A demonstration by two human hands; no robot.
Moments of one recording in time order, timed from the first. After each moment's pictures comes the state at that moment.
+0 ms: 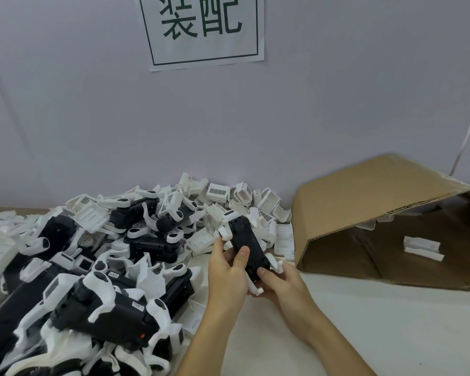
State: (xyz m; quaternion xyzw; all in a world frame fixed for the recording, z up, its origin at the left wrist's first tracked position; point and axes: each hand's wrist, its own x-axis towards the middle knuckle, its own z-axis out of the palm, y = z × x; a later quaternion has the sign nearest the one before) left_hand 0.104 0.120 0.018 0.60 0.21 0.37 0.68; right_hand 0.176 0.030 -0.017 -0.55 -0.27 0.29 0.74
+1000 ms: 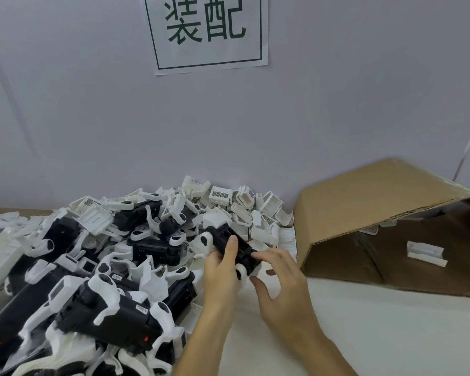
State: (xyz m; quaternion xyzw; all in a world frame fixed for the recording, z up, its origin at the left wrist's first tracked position) left_hand 0.101 0.129 0.028 0.54 0.28 0.35 0.72; right_hand 0.170 0.037 -0.026 -0.67 -0.46 -0.18 0.56
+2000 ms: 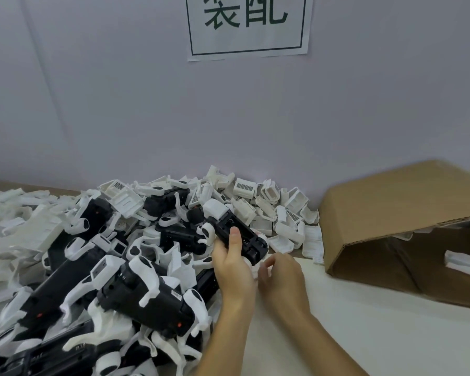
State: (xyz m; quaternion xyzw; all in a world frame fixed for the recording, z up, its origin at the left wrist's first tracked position) left_hand 0.092 0.138 0.031 0.43 0.26 0.50 0.71; right_hand 0.159 0.094 -0.016 -0.87 -0.28 0.01 0.39
